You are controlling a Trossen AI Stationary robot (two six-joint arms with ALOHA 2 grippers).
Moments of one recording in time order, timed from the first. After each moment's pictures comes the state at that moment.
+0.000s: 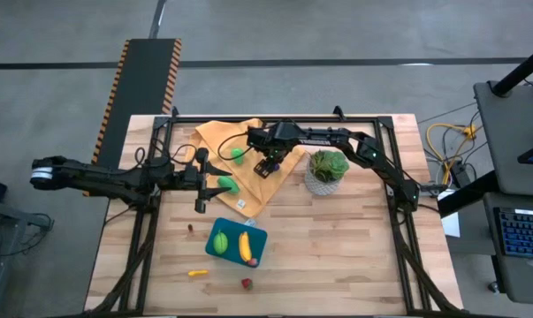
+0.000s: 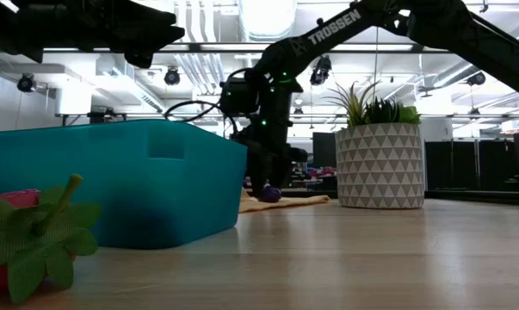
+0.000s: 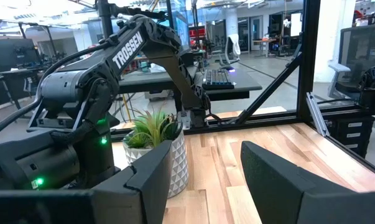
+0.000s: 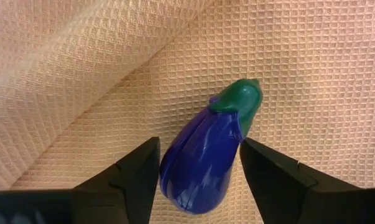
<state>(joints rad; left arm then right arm) 0.02 0.79 0.33 0.52 0.02 0.11 -0.31 2.35 1.97 -1.01 0.03 0.34</state>
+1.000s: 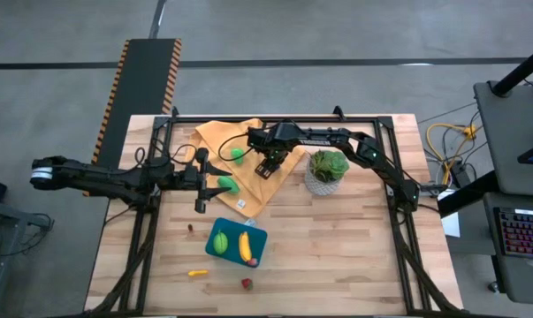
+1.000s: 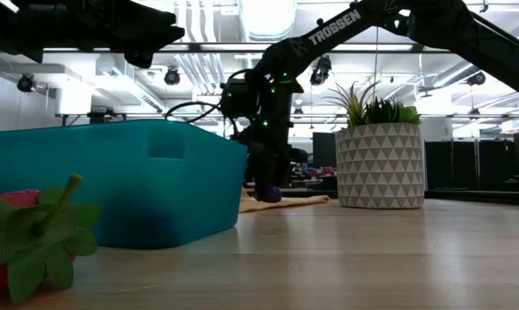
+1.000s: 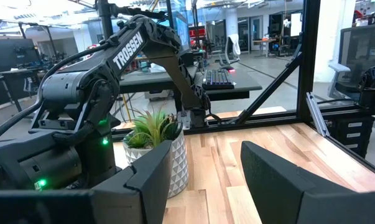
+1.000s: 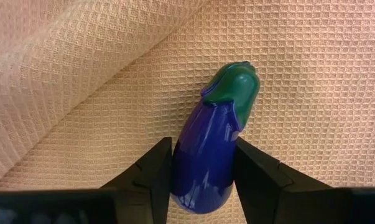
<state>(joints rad) 0.02 0.79 0.33 0.52 0.02 0.11 -0.31 2.35 1.96 -1.01 0.03 0.31</state>
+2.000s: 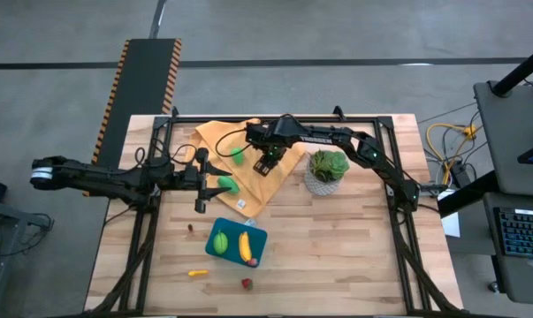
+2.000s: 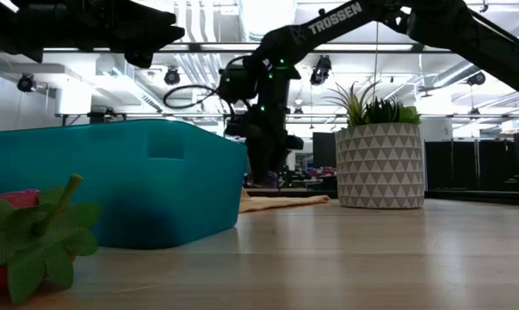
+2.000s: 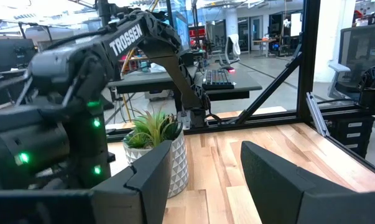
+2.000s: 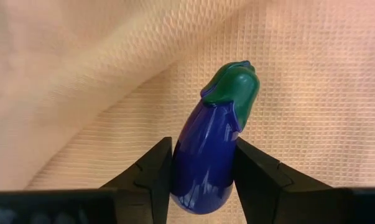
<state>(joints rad) 0.02 0.79 0.33 0.52 0.02 0.11 -0.31 2.34 2.06 -1.10 0.02 0.29</state>
